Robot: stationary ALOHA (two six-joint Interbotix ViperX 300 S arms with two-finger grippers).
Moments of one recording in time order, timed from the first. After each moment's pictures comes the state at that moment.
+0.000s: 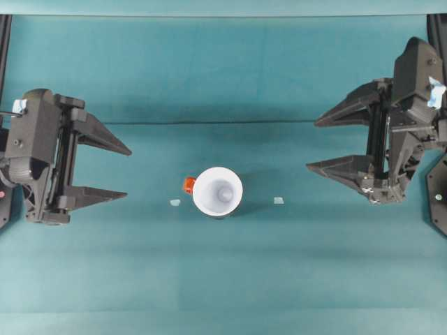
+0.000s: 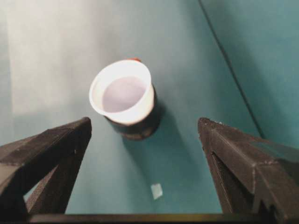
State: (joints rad) left arm -0.04 -0.63 0.80 0.03 0.41 0.03; right arm -0.02 -0.65 0.82 -0.18 0.37 0.44
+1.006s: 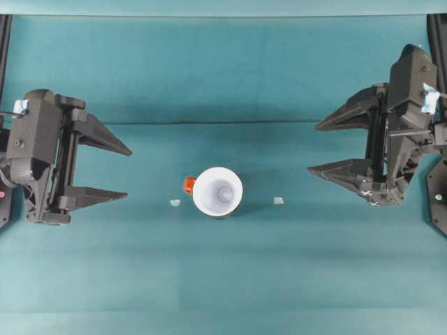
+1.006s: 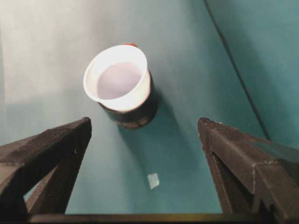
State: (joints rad) left arm -0.04 -0.63 0.80 0.03 0.41 0.03; right arm -0.02 -0.64 0.84 -0.18 0.36 0.44
